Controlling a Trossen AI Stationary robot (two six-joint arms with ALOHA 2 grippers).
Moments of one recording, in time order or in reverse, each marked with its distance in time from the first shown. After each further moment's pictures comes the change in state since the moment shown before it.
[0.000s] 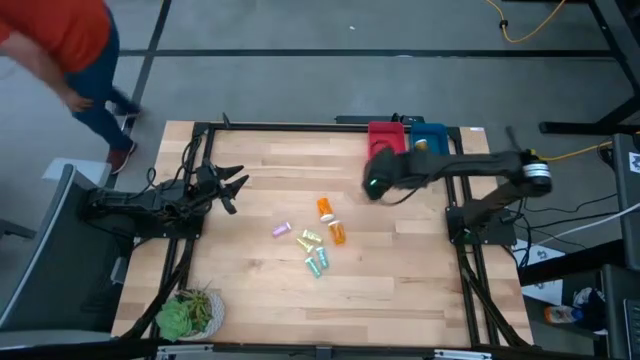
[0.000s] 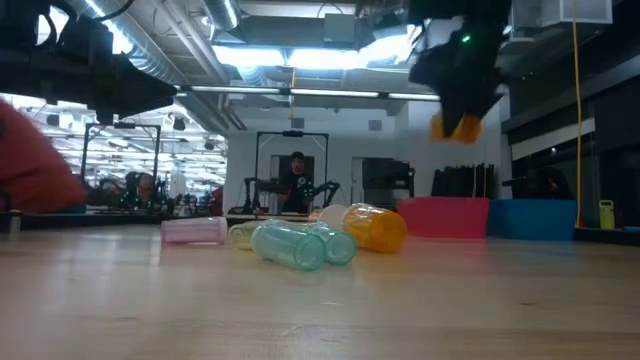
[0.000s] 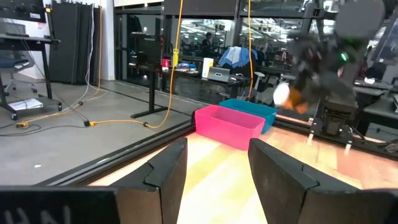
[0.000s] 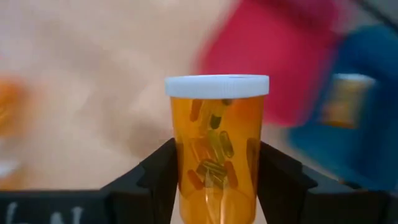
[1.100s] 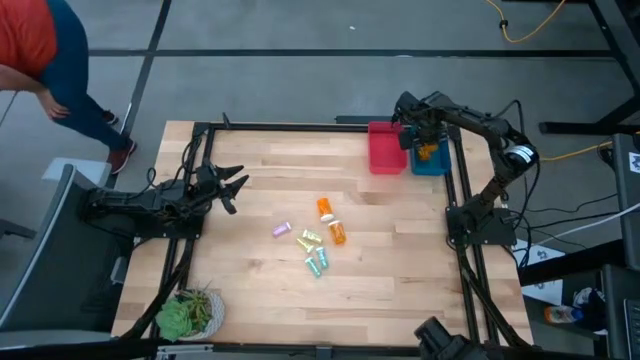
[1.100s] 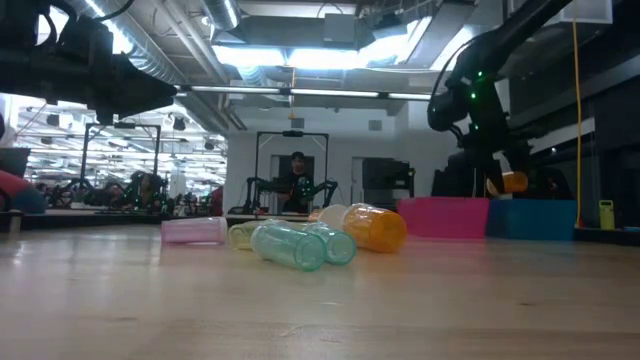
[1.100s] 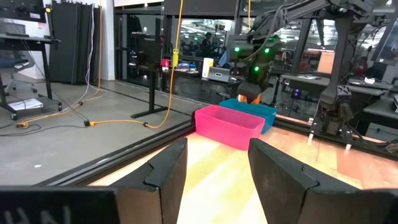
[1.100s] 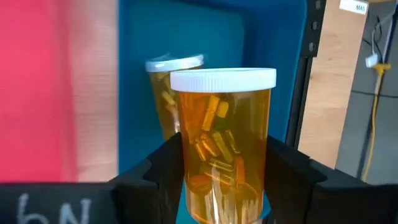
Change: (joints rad) left arm 0.000 0.000 0.000 0.000 0.000 0.000; right arm -0.797 0.208 -0.014 -0.022 -0.089 -0.287
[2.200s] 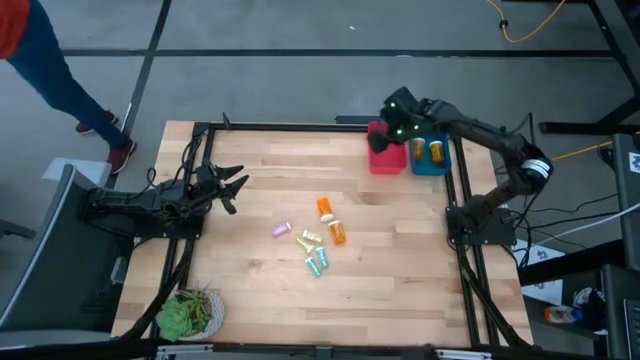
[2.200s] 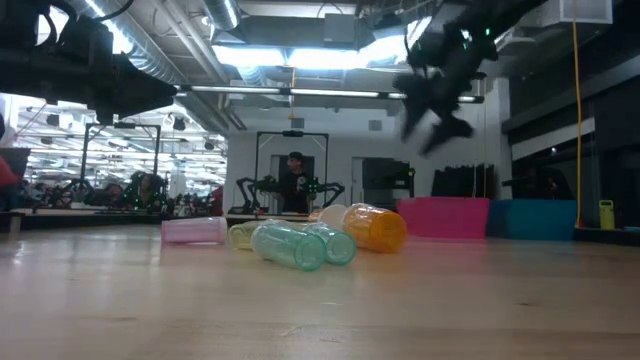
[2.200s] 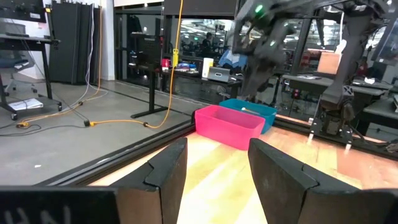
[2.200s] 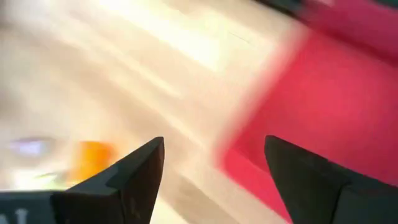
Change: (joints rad) left arm 0.000 0.000 0.000 0.000 0.000 0.000; right arm 0.224 -0.173 0.002 0.433 -0.615 -0.209
